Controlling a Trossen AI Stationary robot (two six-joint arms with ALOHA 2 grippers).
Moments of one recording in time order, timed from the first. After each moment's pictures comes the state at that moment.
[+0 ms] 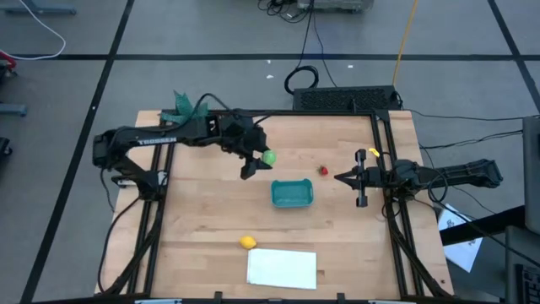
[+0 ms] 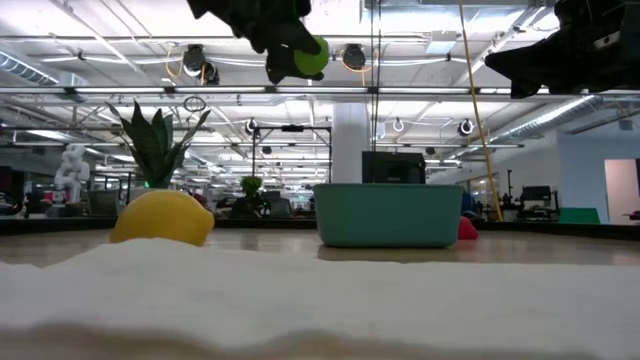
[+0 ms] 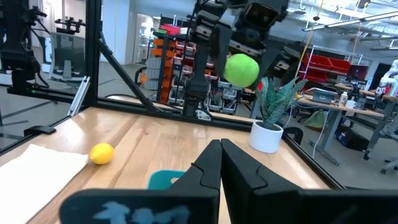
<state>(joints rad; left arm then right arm) 0.26 1.55 1.33 -0.48 0.39 0.06 0.07 0.30 0.06 0.31 0.08 -0.17</state>
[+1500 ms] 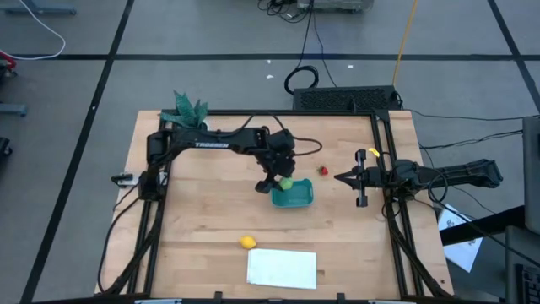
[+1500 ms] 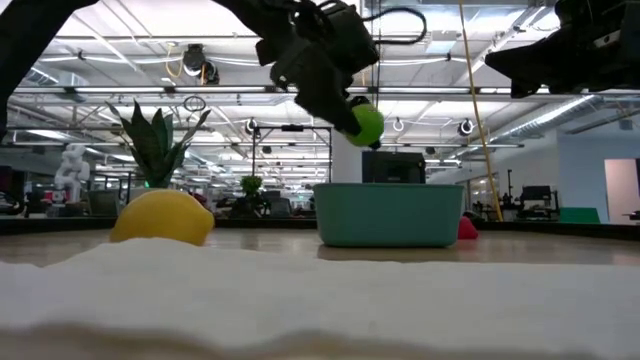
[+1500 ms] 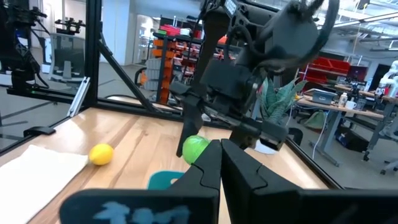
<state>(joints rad) 0.19 2.01 1.63 -0.64 0.53 0.58 0.07 0.30 0.06 0.32 0.08 -0.17</state>
